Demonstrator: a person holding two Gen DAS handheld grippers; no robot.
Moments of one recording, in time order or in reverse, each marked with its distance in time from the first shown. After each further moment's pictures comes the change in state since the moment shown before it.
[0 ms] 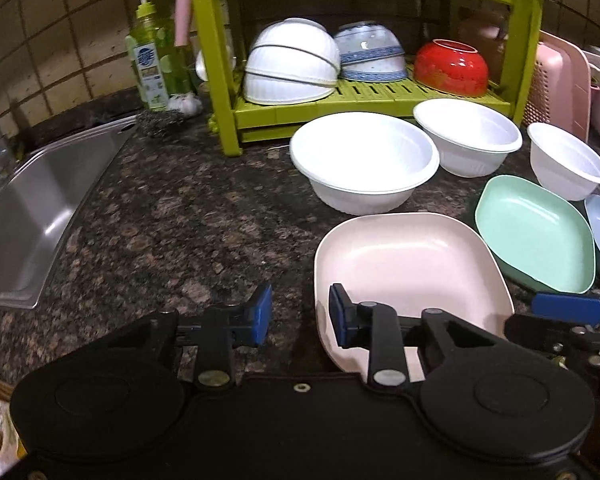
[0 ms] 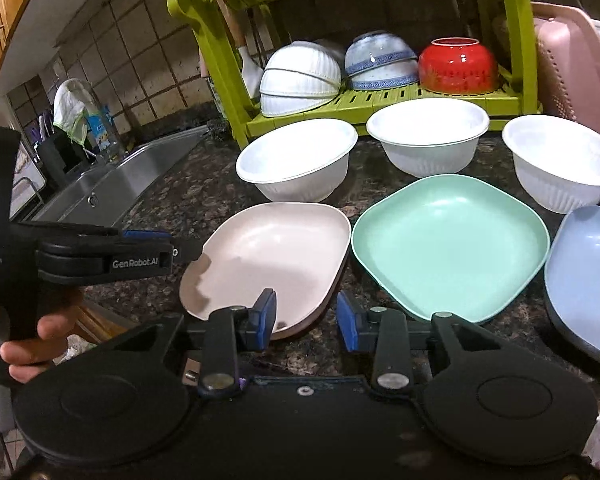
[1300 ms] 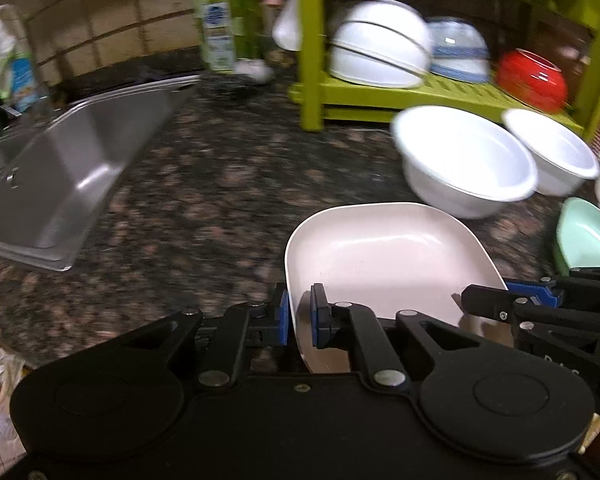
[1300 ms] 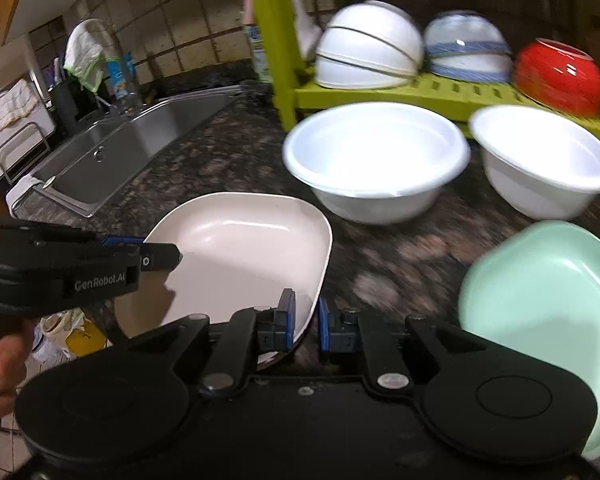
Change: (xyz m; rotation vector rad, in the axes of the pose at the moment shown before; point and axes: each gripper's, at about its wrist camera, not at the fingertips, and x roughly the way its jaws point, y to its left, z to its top) left arm 0.019 0.058 -0.003 -0.163 0.051 0.103; right arm 0.091 0.050 0.042 -0.162 0.080 0.053
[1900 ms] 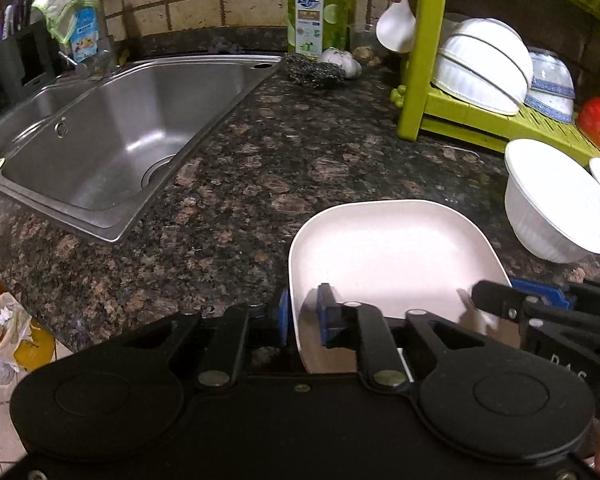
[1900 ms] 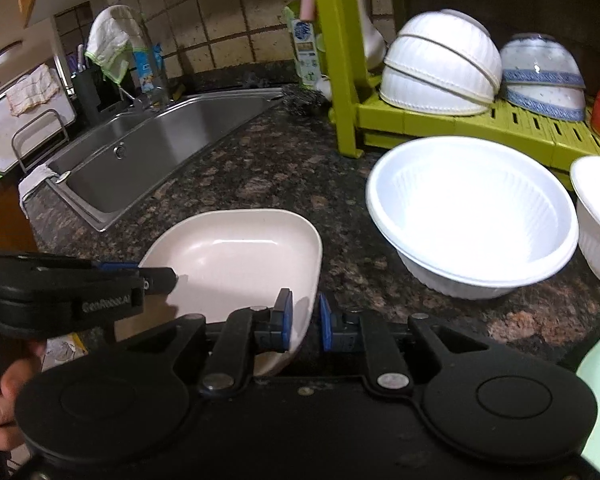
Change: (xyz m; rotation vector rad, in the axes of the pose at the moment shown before) left arm 0.019 0.045 0.001 -0.176 0.008 0.088; right arm 0.040 0.025 0.025 -0.055 -0.003 0.040
